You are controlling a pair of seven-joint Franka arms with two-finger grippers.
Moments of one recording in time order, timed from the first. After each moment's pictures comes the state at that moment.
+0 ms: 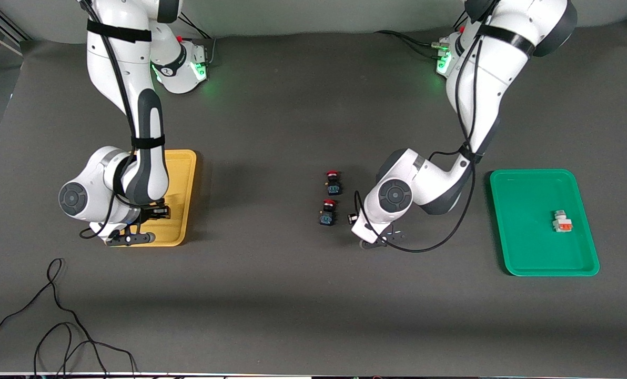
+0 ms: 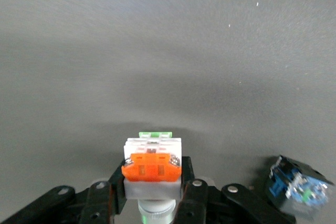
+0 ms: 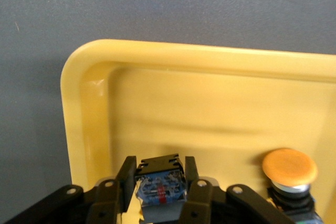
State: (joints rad) left arm -0.27 0.76 -0.35 -1.54 0.14 2.17 -0.84; right arm 0.86 0.71 -0.90 -1.97 0.71 2.14 -0.48
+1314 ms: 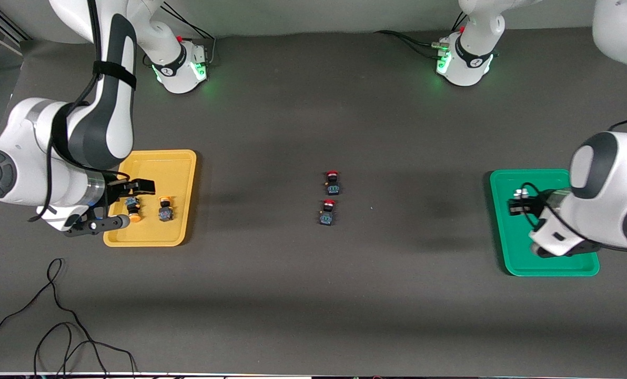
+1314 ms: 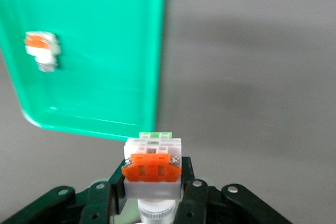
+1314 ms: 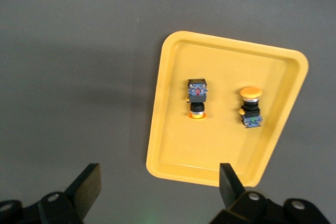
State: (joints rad) left arm 0.24 0.50 -0.33 -1.45 0.19 1.54 -0.22; right arm 1.09 0.58 -1.25 -1.62 0.49 1.55 -0.37
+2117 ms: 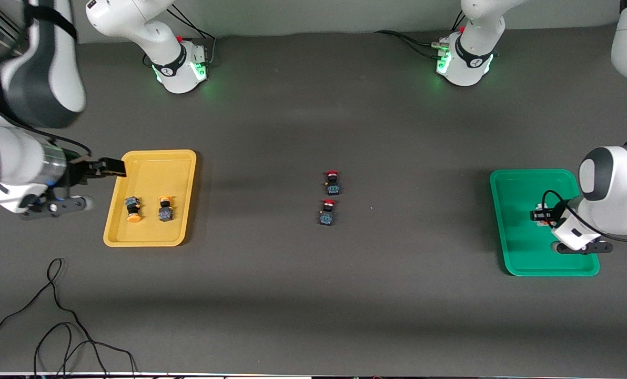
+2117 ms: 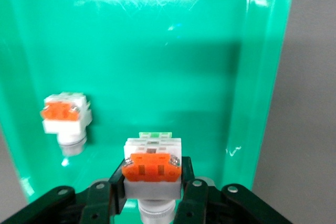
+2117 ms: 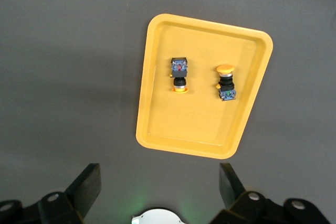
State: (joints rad) left arm 0.45 0.54 -0.33 -1.81 0.28 2.10 -0.05; right arm 0.49 0.18 -0.49 -1.58 0.08 1.50 -0.16
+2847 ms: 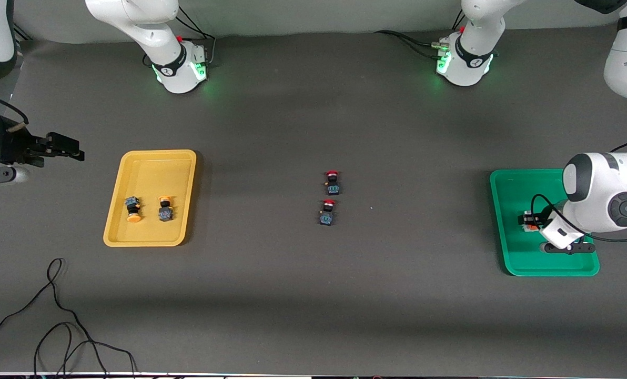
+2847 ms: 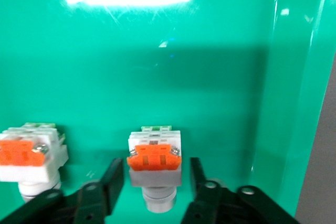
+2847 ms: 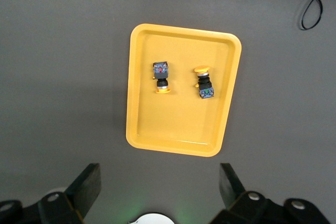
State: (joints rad) left arm 0.48 0.60 -0.33 -1.86 0.33 2.24 -0.04; right arm -0.05 0.01 0.00 -1.67 0.02 1.54 -0.15
